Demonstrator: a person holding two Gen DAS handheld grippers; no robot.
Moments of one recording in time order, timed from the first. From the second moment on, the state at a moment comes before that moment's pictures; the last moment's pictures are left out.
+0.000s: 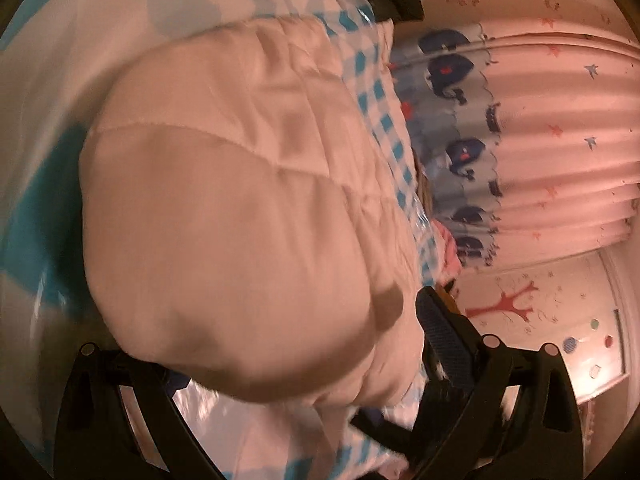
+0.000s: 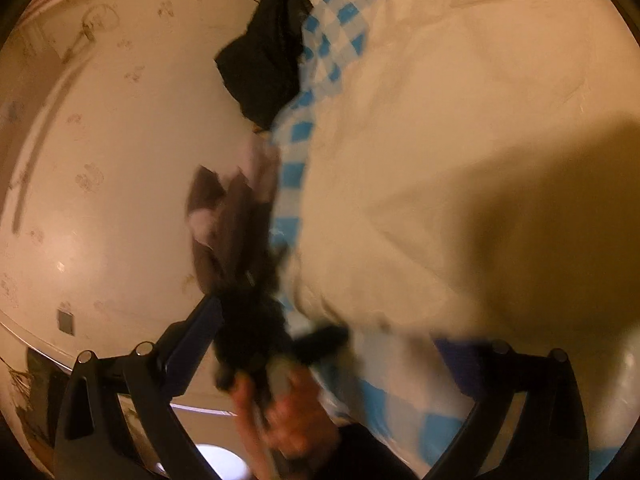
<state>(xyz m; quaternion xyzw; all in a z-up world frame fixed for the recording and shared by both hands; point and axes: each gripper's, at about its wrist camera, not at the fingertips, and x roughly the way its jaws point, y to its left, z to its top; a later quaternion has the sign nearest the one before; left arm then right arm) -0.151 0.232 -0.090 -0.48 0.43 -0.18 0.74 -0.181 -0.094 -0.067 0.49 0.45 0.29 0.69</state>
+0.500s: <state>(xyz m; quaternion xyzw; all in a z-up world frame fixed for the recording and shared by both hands) -0.137 0.217 -0.070 -0.39 0.43 -0.11 0.81 -0.259 -0.324 -0.094 0.62 0.32 0.12 0.71</state>
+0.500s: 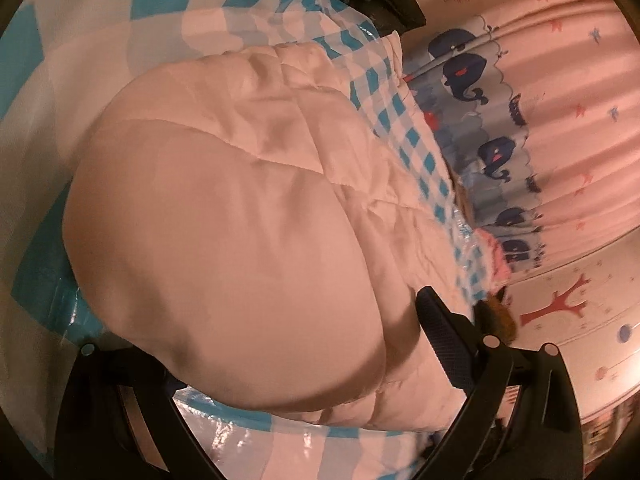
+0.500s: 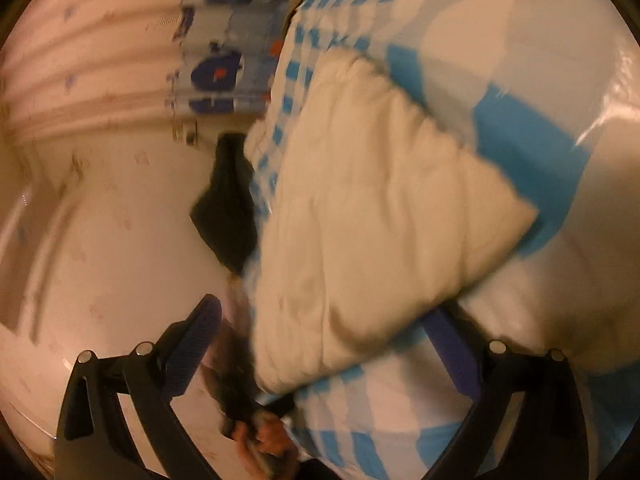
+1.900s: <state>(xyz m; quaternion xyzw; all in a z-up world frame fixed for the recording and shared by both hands) -0.149 0.201 -0.048 -0.31 0.43 -0.19 0.83 -0.286 -0.357 -0.012 0.50 0.32 0.10 0.80</state>
